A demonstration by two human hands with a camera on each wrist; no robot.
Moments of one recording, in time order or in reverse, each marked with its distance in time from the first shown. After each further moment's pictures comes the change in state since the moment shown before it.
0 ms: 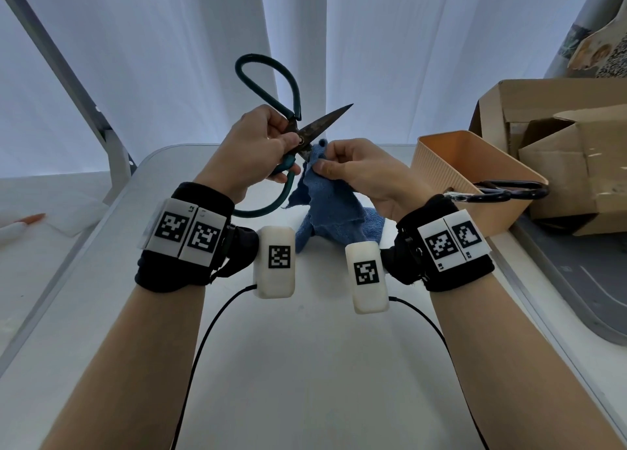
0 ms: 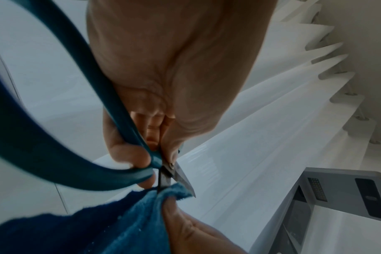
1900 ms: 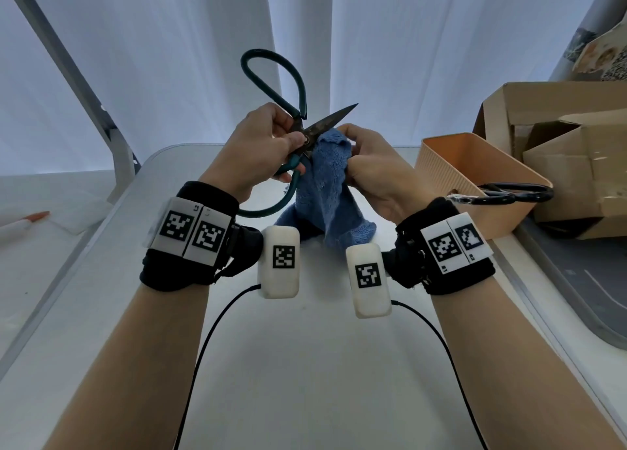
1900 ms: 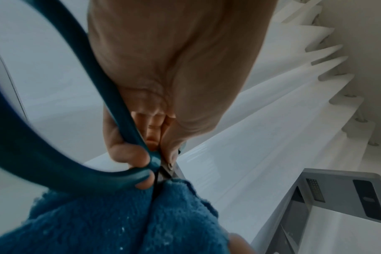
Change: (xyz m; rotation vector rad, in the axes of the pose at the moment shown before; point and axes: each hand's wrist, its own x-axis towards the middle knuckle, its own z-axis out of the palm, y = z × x) left_hand -0.002 0.002 -0.001 -0.042 -0.006 0.002; right_hand 0.006 0.001 0.004 0.232 0.101 -0.077
